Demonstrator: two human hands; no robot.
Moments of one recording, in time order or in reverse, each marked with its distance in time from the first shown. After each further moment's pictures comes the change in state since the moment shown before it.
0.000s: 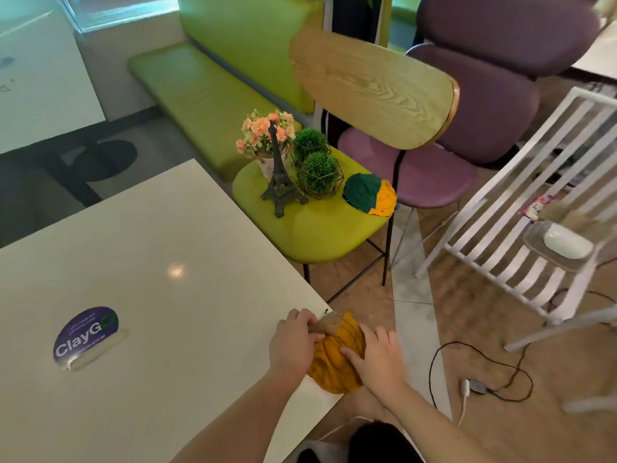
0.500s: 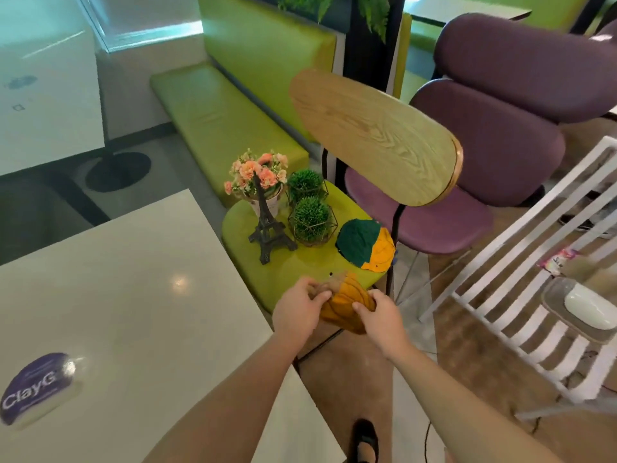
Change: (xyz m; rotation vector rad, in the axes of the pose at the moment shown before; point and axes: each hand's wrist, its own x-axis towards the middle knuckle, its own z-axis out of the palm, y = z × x) left_hand 0.152 0.105 -0.058 -0.249 0.136 -0.123; right_hand 0.179 -0.003 -0.122 0.517 0.076 0.012
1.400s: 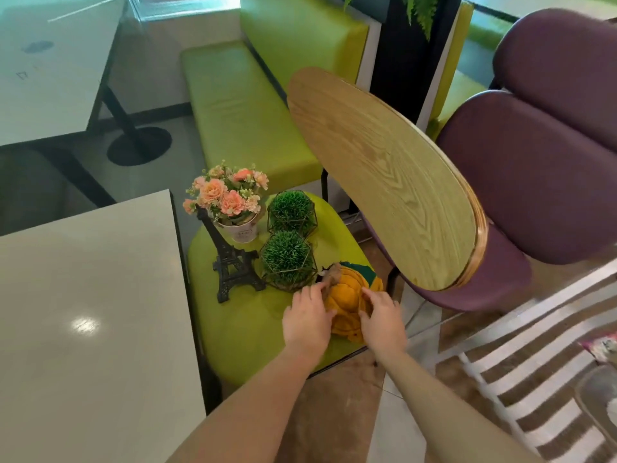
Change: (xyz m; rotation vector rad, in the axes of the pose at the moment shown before) left_hand 0.135 0.080 0.098 0.294 0.087 -0.052; right_hand 0.196 0.022 -0.044 -0.339 -0.048 -0.214
